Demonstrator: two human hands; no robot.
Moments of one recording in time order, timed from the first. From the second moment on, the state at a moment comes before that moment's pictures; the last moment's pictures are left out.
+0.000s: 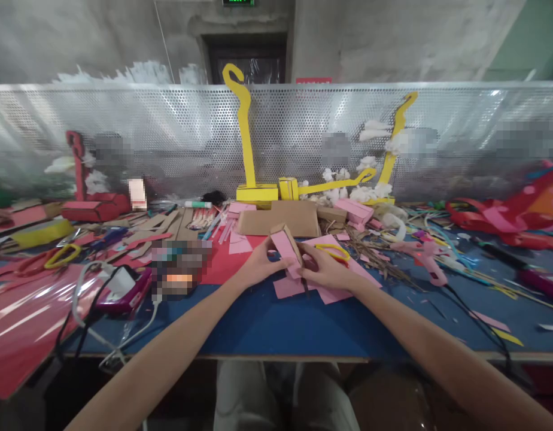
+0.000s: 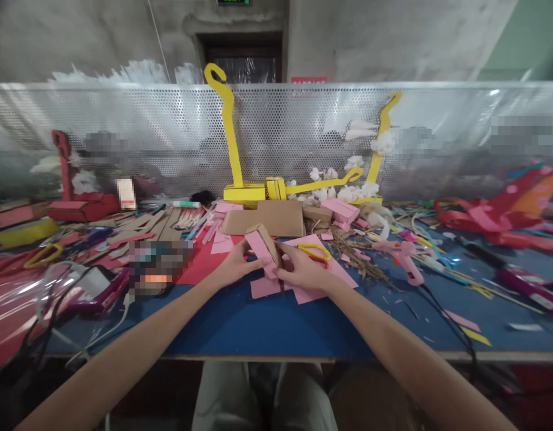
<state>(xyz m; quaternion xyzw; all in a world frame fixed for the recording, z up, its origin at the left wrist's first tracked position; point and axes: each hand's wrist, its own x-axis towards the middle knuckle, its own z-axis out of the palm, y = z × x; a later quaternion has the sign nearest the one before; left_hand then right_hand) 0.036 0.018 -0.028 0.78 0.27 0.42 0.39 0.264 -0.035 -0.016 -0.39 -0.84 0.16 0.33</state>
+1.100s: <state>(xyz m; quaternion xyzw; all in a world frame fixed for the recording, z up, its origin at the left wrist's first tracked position) 0.033 0.019 -0.024 0.80 0.28 0.41 0.34 0.258 -0.046 -0.004 -0.41 -0.83 0.16 0.33</state>
